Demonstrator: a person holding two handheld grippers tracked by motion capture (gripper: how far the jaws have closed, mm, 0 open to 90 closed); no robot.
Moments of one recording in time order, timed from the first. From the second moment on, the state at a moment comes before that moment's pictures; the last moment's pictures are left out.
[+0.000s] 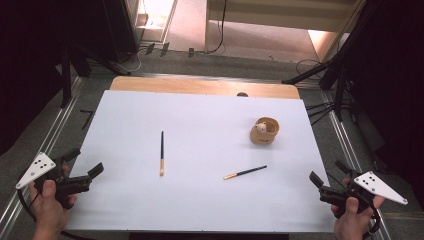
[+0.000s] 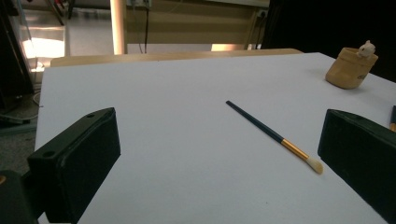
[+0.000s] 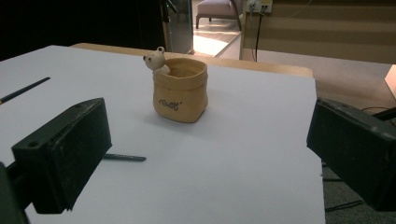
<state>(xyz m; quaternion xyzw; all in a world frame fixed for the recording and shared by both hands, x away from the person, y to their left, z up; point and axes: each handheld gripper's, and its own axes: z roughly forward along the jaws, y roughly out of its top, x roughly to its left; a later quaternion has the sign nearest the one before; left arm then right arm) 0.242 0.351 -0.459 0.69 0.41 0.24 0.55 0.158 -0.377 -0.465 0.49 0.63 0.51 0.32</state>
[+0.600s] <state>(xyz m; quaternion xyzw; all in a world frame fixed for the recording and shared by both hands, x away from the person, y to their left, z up) 0.249 0.342 -0.446 0.70 0.41 0.20 0.55 0.158 -0.376 -0.466 0.49 0.63 0.51 0.31</state>
